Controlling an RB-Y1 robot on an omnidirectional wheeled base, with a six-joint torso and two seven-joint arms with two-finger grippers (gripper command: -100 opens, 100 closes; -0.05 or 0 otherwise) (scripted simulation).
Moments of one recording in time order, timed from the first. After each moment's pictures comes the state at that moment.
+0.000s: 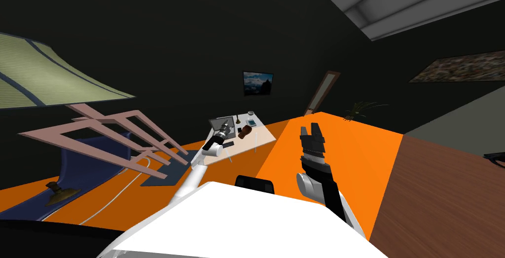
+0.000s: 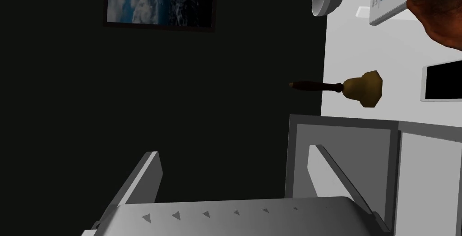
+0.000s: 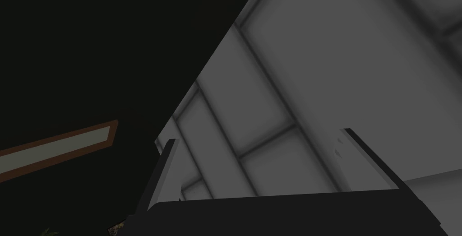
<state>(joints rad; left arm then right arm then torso) 0.11 0.26 0.08 -1.88 0.27 0.17 0.10 0.46 -0.01 -0.01 -2.23 0.02 -0.49 0.13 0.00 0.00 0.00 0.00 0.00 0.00</state>
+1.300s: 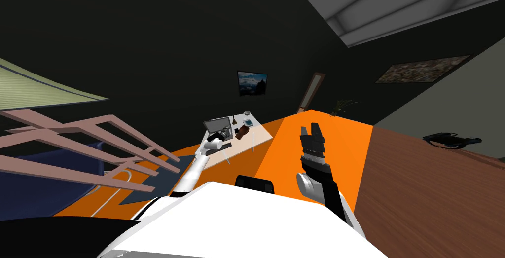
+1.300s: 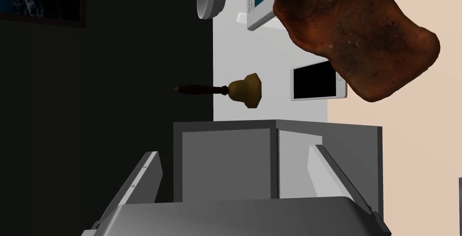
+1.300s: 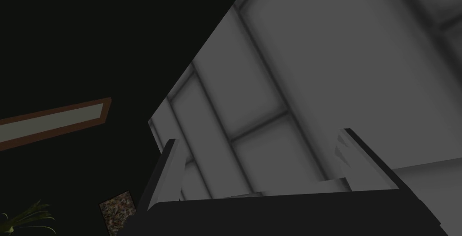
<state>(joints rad) -0.04 0.34 0.12 -1.64 0.35 0.50 0.21 0.46 -0.01 -0.01 -2.23 0.02 -0.49 0.13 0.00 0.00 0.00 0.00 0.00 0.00</state>
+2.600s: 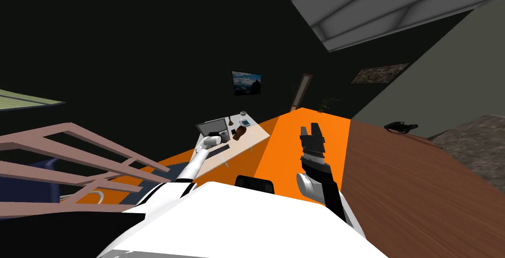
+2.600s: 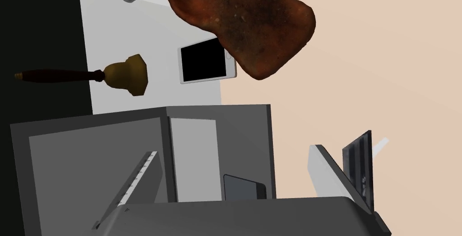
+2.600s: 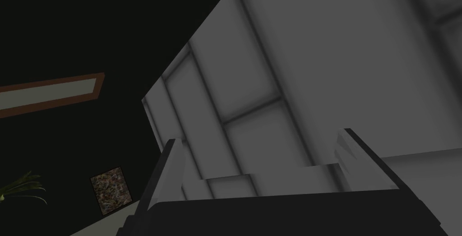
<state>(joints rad) -0.16 0.40 0.16 -1.41 0.42 0.84 0.30 0.46 -0.01 -0.01 -2.23 0.02 -0.49 0.13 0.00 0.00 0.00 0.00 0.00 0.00</state>
